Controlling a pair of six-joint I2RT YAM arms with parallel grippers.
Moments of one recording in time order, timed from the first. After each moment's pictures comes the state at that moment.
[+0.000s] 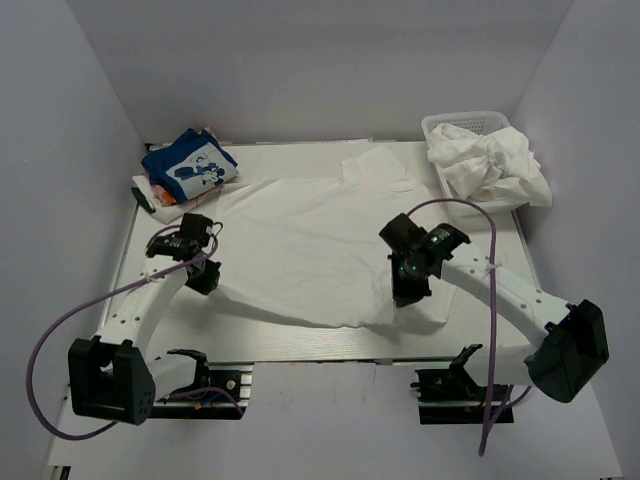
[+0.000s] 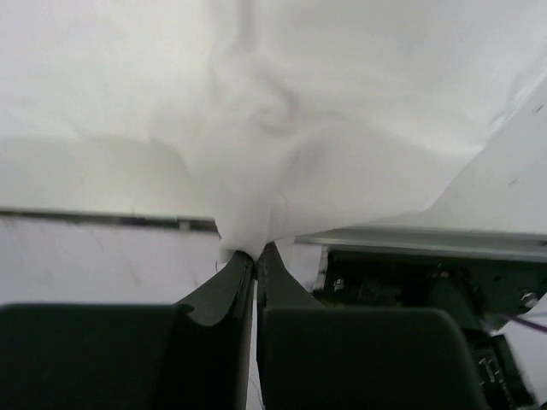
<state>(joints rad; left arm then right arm) -0.15 1.13 0.82 -0.99 -0.25 -1.24 0.75 1.26 1.03 -1.15 0.04 0.68</state>
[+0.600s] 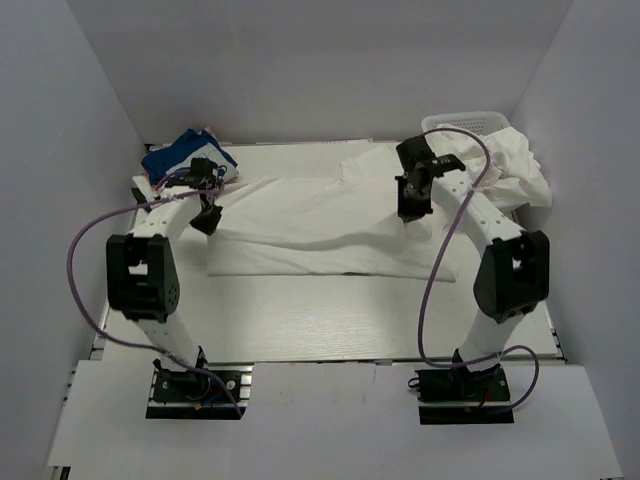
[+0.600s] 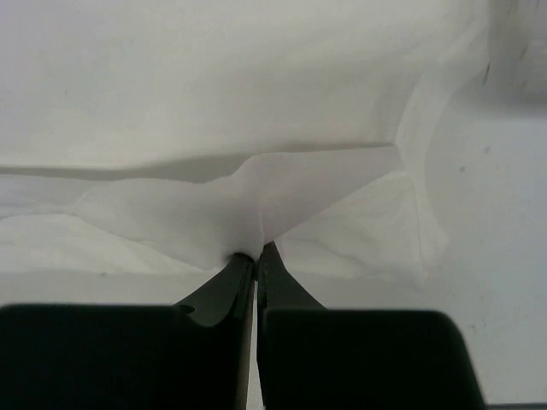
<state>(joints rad) -0.08 1.72 1.30 -0.81 -0.37 -1.18 0.37 1.74 1.55 -0.96 0.14 0.32</state>
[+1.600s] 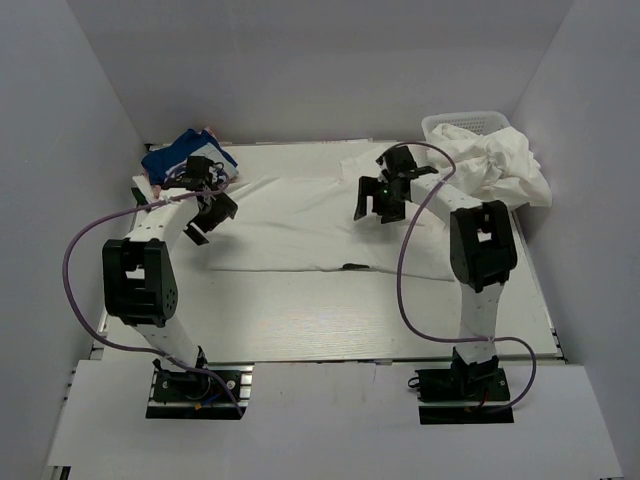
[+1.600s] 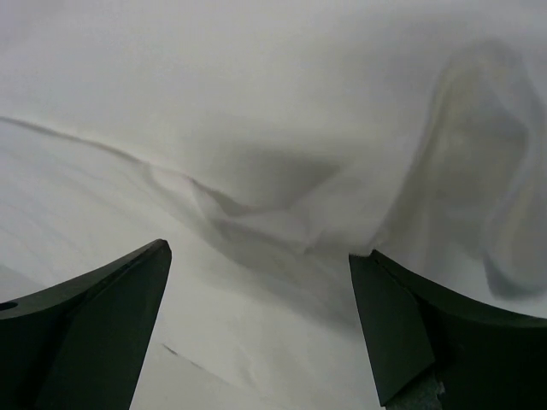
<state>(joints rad) -0.06 1.72 1.32 -0.74 -0.20 -0.85 0.34 2.01 1.51 -0.57 -0.24 0.30</state>
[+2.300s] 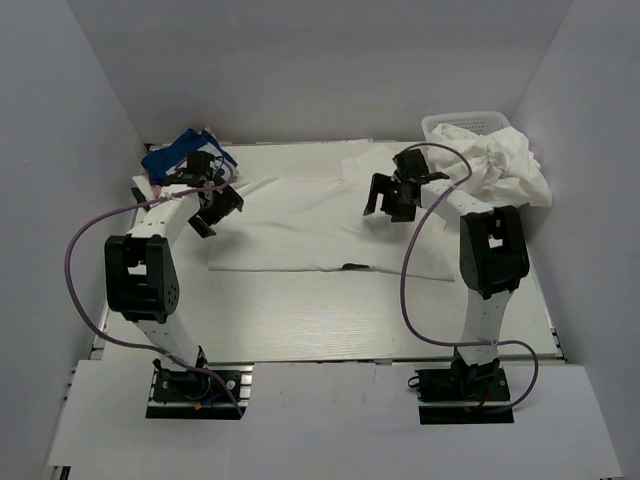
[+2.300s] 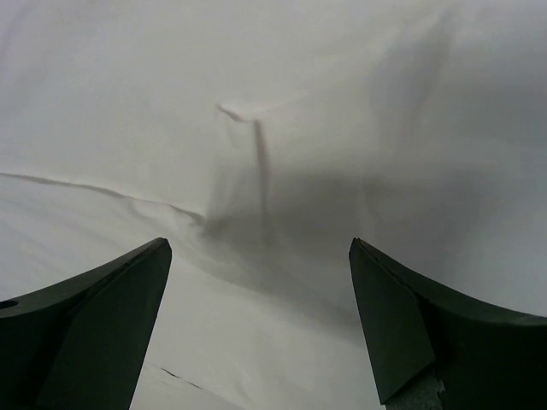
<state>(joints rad) -0.07 1.74 1.35 -0.71 -0.11 -0.79 0.31 1.99 1.47 -0.45 -0.18 0.41</state>
